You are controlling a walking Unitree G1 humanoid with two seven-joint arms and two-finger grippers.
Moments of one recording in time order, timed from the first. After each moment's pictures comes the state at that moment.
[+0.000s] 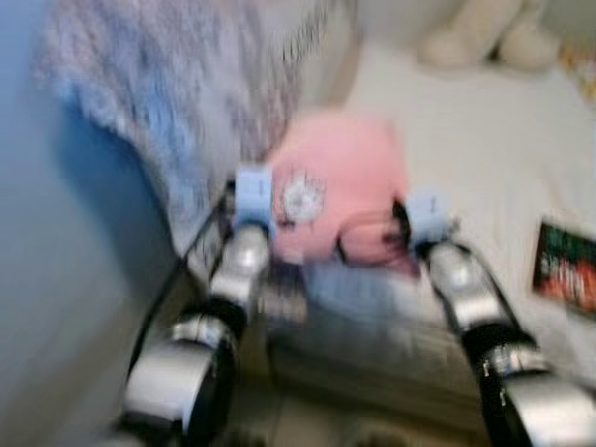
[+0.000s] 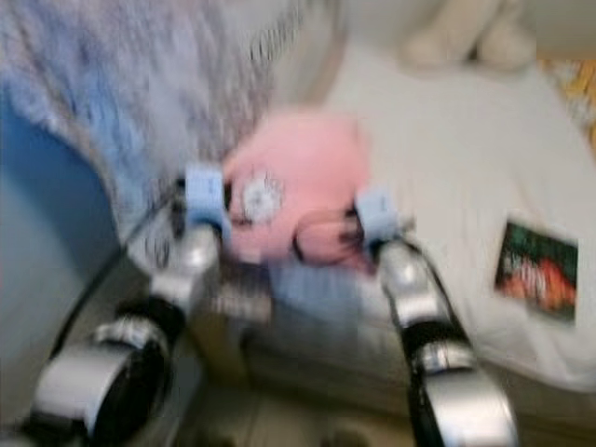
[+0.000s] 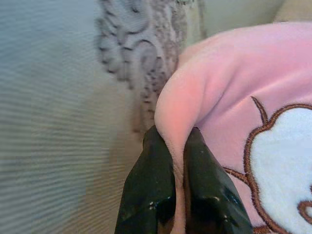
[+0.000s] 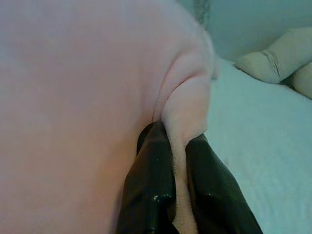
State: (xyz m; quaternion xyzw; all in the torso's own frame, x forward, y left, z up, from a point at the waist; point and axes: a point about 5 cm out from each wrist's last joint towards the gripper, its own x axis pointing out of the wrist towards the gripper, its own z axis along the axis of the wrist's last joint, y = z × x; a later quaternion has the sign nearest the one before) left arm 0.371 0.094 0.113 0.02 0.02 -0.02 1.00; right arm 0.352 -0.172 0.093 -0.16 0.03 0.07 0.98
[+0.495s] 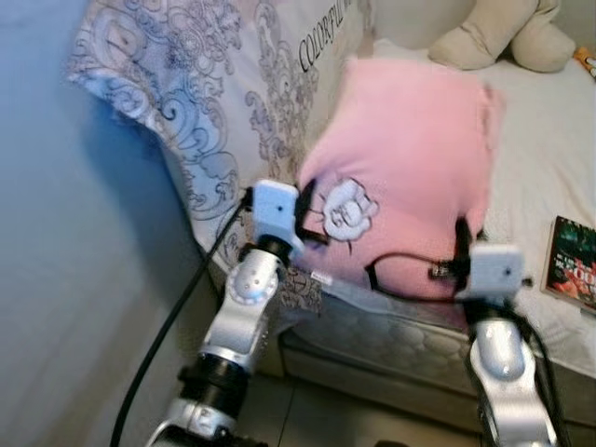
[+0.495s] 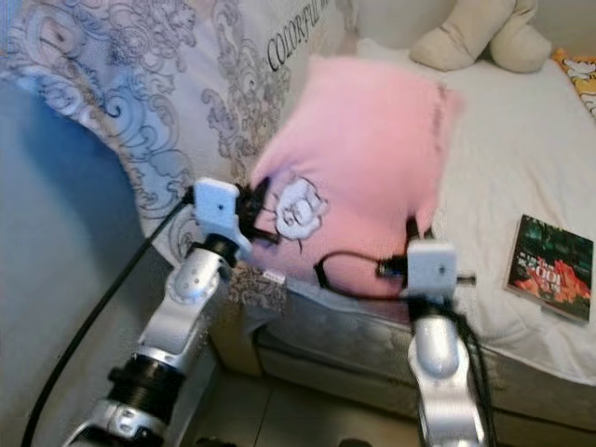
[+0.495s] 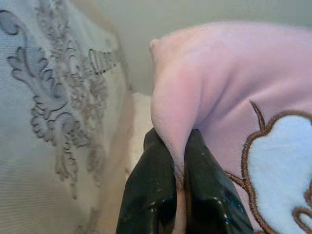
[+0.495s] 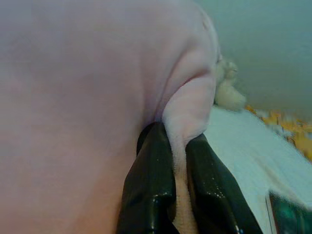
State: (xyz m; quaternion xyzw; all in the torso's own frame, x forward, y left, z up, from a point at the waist) left arm 0.315 0.053 0.138 -0.03 -0.09 -0.19 0.98; right arm 0.248 -0.193 0.102 -0.13 -0.07 -0.07 0.99
